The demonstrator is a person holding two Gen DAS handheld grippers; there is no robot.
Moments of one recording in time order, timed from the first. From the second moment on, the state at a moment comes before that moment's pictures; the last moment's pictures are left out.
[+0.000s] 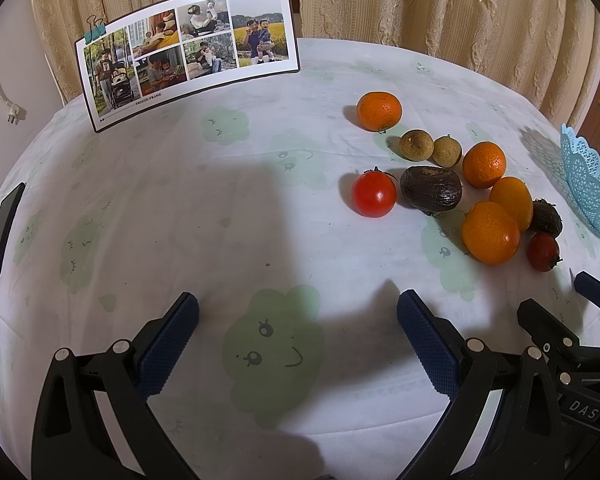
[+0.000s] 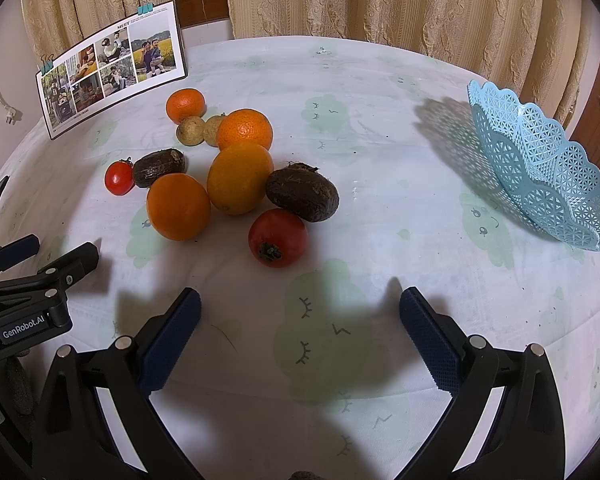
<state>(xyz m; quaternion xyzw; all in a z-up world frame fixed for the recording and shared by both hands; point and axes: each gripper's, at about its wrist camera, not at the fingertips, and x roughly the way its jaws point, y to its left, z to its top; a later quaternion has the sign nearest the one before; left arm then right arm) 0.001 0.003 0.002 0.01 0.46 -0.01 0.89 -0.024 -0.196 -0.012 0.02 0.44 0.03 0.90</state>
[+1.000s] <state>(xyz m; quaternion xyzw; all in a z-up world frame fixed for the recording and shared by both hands) 0.000 0.001 0.004 0.01 0.45 -0.05 0.89 -0.024 -0.196 -0.013 0.02 0.44 0.04 0.90</state>
